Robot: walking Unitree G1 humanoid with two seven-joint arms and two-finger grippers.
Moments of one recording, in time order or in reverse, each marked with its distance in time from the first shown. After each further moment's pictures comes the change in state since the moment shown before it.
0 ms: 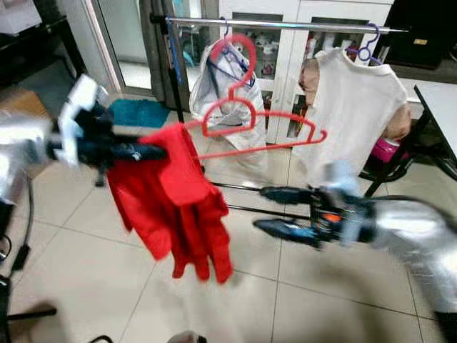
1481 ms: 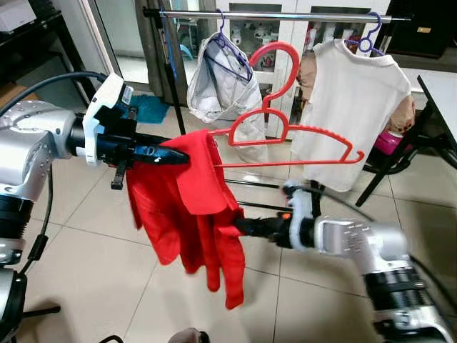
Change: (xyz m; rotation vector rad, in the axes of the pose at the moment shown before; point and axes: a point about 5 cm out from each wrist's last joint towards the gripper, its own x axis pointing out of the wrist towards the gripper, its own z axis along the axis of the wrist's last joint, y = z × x) left arm 0.035 -0.011 0.010 0.055 0.009 -0.126; right arm 0.055 -0.026 -0.065 0.702 0.267 -0.278
